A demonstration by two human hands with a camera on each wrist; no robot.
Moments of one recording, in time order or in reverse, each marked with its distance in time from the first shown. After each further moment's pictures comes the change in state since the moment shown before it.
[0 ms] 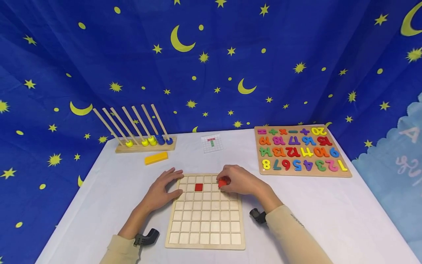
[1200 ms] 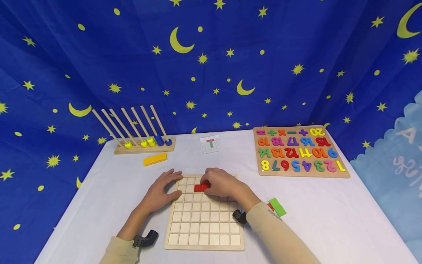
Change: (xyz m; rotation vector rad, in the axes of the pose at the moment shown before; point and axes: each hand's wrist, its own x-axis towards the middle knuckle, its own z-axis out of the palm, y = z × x) left_hand 0.001 -0.001 0.000 -0.001 -0.018 -0.017; right_hand 0.038 -0.035 0.025 -0.101 -0.065 -0.015
